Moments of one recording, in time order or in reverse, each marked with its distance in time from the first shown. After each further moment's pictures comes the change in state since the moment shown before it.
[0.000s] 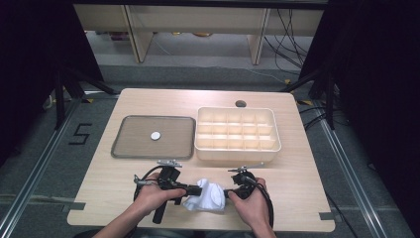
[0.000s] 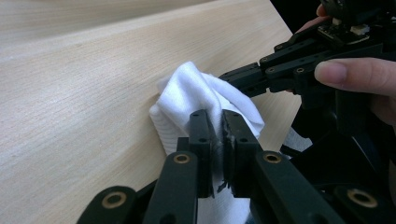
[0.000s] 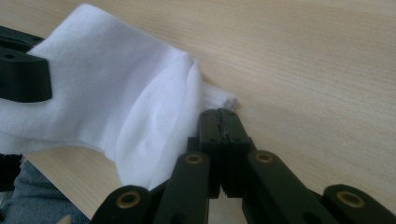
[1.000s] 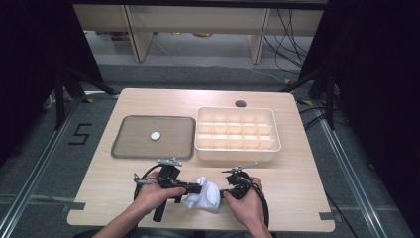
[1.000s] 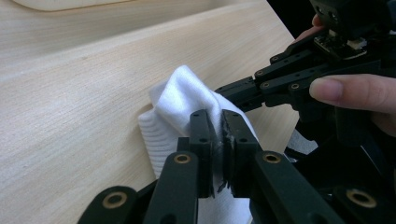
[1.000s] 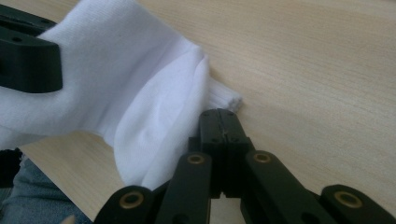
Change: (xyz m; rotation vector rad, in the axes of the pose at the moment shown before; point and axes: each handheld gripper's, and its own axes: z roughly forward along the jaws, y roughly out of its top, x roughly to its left) left arm -0.001 0.004 -0.002 -0.021 0.006 0.021; right arm 0.011 0.003 0.006 0.008 0.000 -0.031
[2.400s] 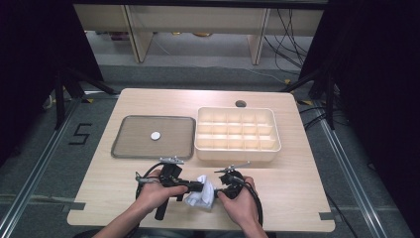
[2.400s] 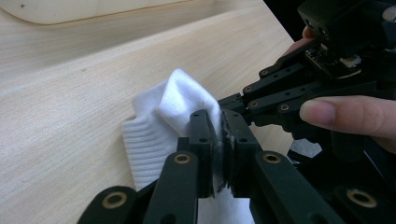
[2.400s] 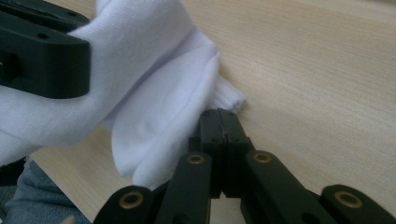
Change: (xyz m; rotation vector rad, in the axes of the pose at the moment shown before) left arm -0.003 0.005 0.003 -0.008 0.016 0.009; right arm 0.013 0.007 0.010 0.025 0.016 -0.006
